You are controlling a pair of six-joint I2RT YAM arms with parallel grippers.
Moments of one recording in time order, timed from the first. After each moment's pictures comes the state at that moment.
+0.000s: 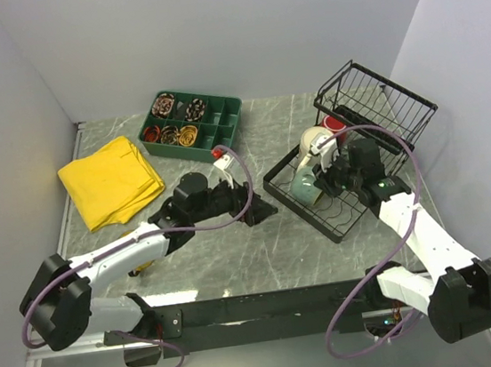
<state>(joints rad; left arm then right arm) -0.80 1.30 0.75 0.35 0.43 -0.52 0.19 1.03 0.74 -0.35 -0.39 -0.42</state>
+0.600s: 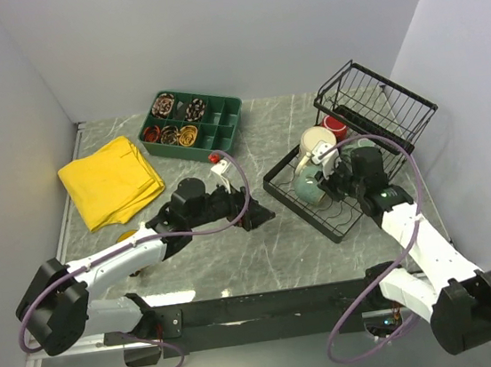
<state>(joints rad) -0.80 1.26 0.69 0.36 0.43 -0.55 0.18 0.97 0.65 -0.29 -0.35 -0.50</state>
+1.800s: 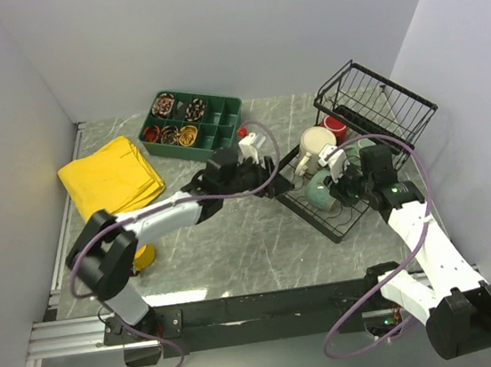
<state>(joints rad) -0.80 1.61 1.00 0.35 0.44 -0.59 0.11 0.93 0.74 -0.58 -0.36 -0.60</state>
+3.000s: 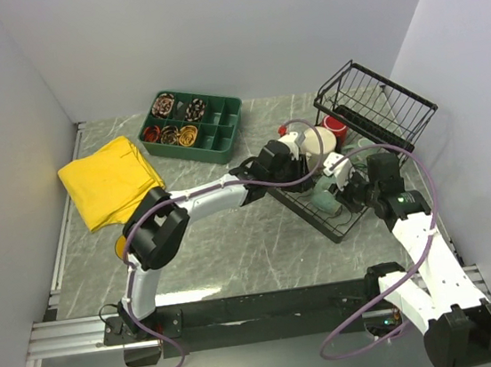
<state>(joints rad) -0.92 2.03 1.49 0.04 0.16 -0.58 0.06 0.85 0.69 -0.63 -0.39 -0.68</state>
